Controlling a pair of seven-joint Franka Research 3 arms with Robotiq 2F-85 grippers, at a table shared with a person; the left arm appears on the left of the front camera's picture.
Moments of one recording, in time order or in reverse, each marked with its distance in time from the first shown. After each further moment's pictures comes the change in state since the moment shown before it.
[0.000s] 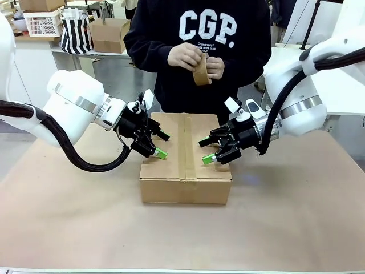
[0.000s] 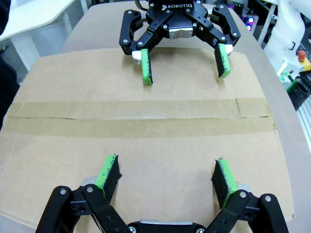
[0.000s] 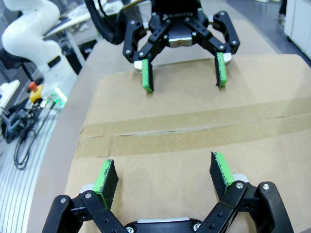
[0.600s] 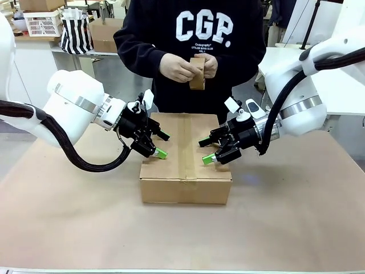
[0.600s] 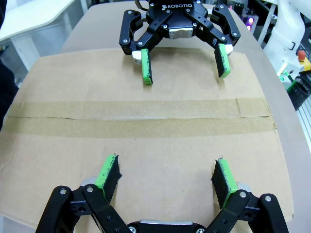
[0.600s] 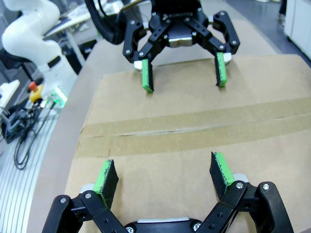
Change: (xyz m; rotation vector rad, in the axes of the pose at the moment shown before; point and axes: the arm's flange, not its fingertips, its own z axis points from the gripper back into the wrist) left arm 0.000 0.000 0.000 0.000 0.000 0.000; right arm 0.000 0.000 0.000 0.000 0.000 0.000
